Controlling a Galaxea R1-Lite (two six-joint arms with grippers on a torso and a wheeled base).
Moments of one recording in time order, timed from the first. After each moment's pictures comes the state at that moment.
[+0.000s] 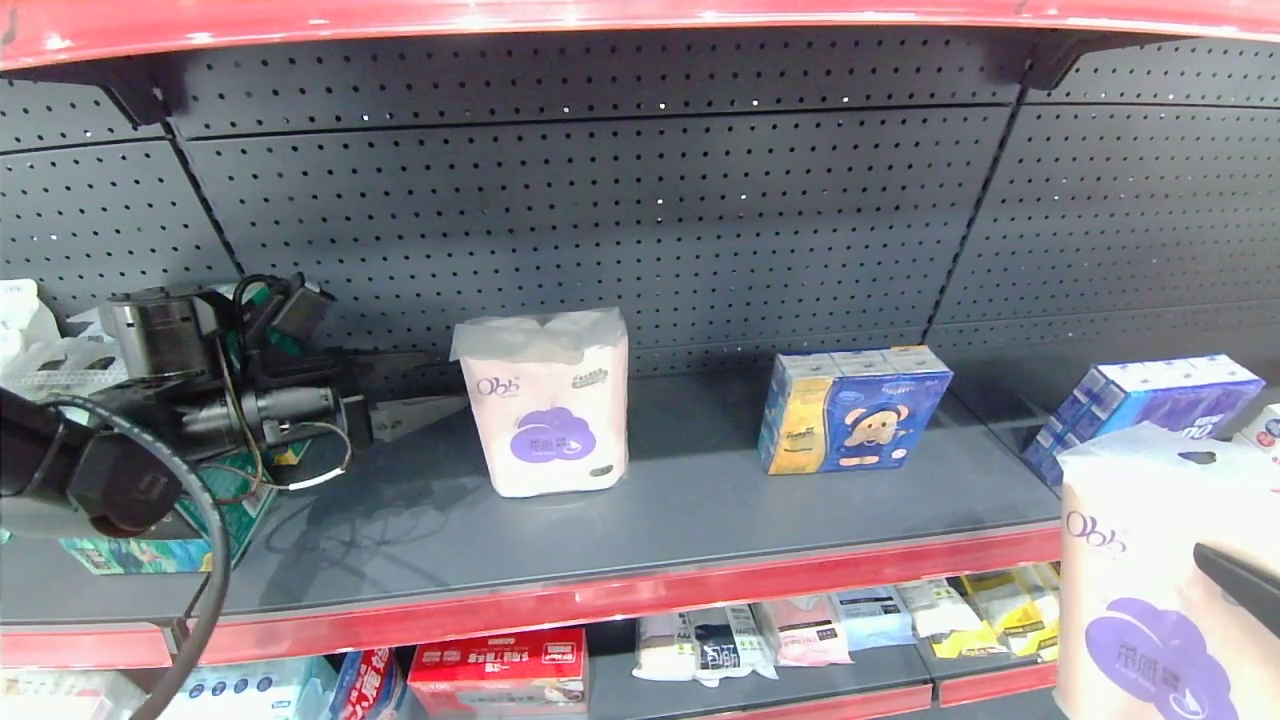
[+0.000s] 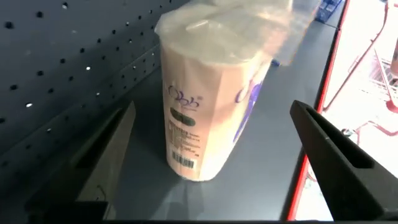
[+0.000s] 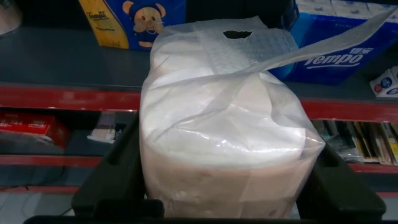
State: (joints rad) left arm 0.04 1.90 -0.80 -0.86 -0.96 0.15; right arm 0.00 0.77 -0.36 -0.13 0.04 -0.16
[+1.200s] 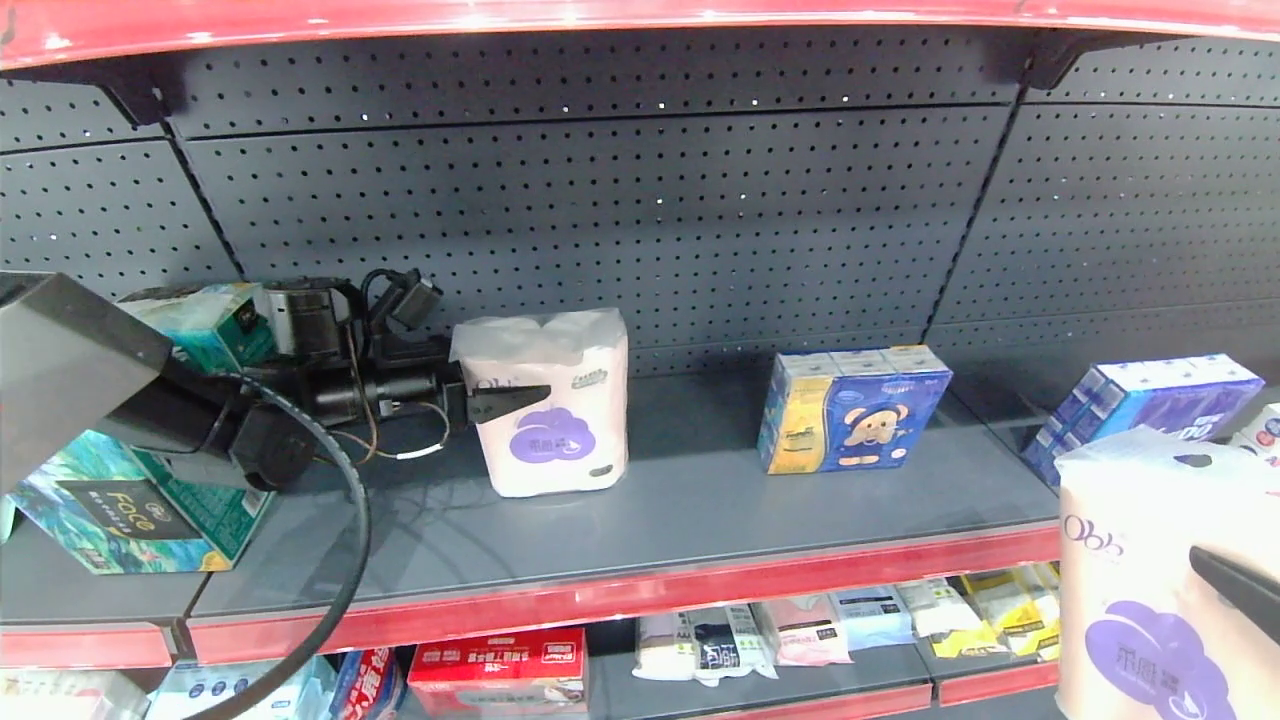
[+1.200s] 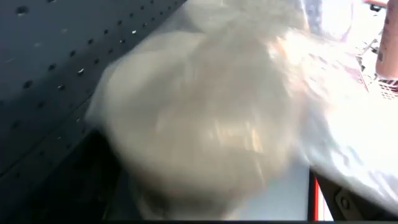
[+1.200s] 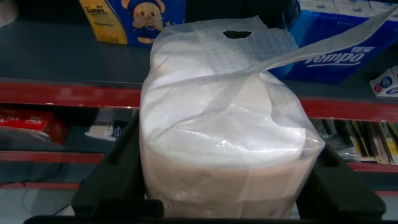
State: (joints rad) left arm -0.11 2.10 -1.04 -0.86 -0.96 0.12; right arm 0.00 0.78 -0.35 -0.13 0.04 -0.17
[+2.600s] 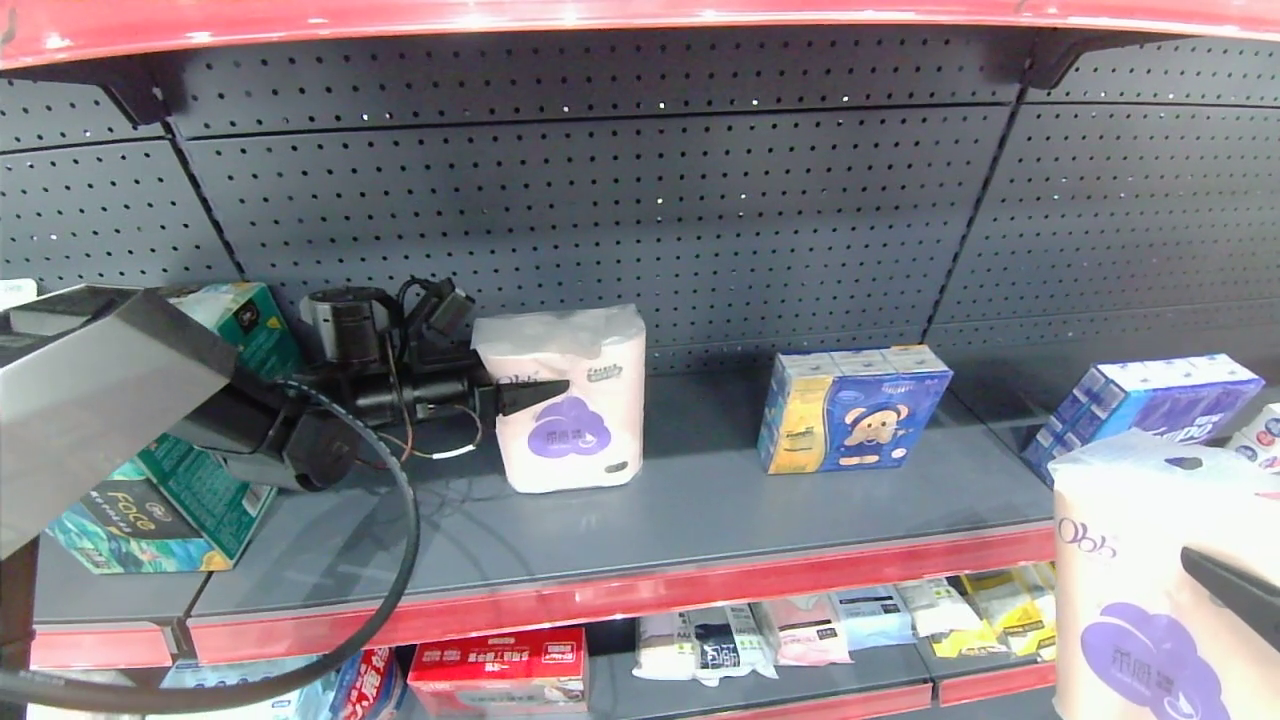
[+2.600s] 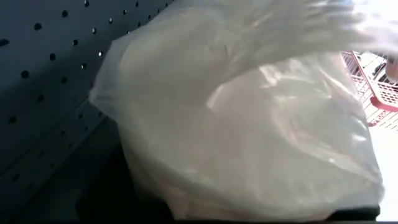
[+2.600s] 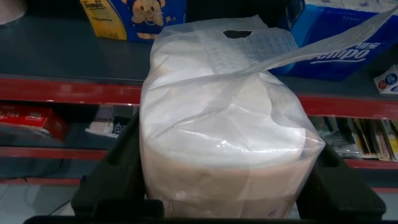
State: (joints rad) left arm -0.16 2.19 -1.10 -0.91 -0.93 0.10; right arm 0.00 0.80 -0.35 -0.13 0.04 -0.17
